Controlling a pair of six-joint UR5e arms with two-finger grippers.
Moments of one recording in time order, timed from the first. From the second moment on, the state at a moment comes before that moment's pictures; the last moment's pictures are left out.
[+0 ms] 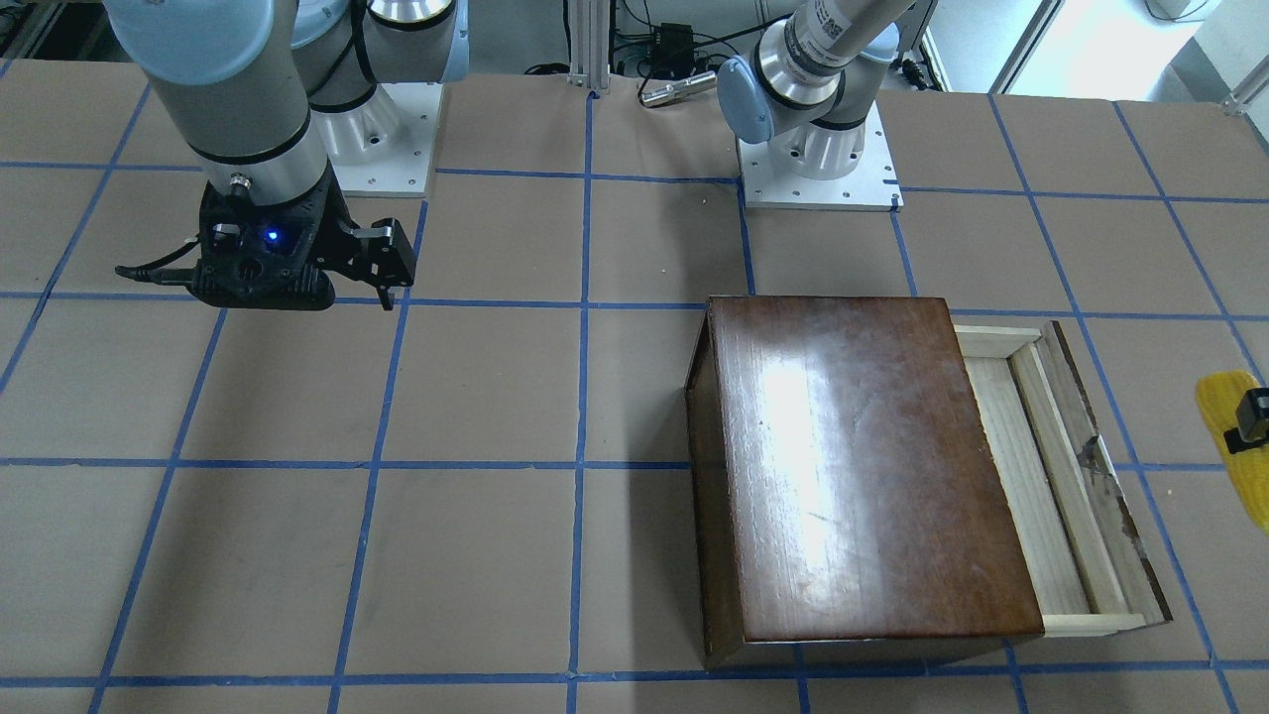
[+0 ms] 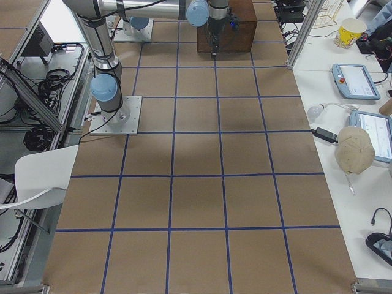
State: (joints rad) left arm -1.10 -1.97 -1.20 -1.58 1.63 0.54; right arm 1.65 -1.48 1.58 -1.62 -1.63 0.06
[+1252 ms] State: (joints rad) left arm -1.18 -2.00 -1.36 -1.55 1.51 0.39; right arm 1.65 -1.48 1.58 -1.62 -1.63 0.06
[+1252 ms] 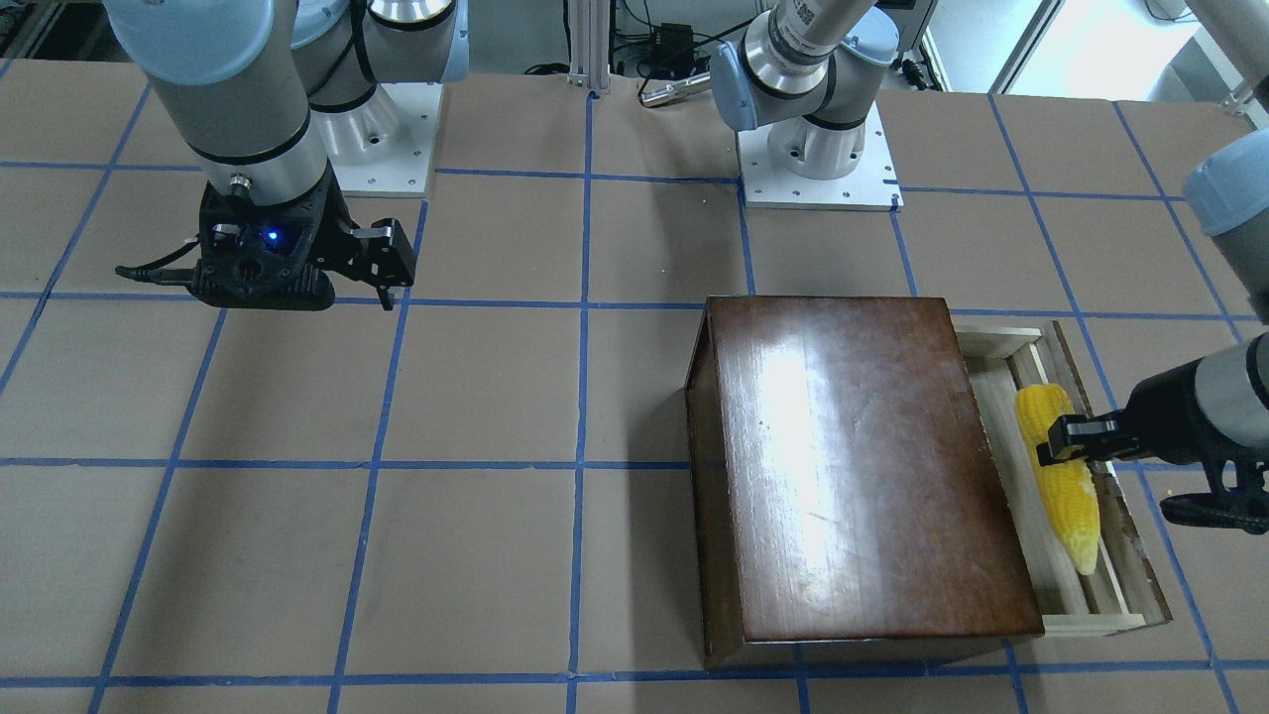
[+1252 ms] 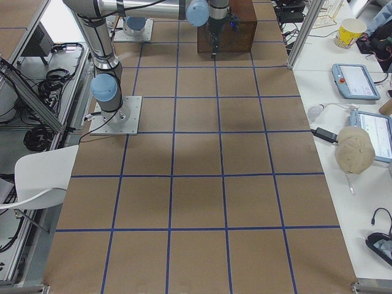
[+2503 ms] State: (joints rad) left arm -1.18 -2.02 -1.41 -1.47 1.44 0.38; right arm 1.65 -1.48 1.58 -1.62 -1.63 0.06
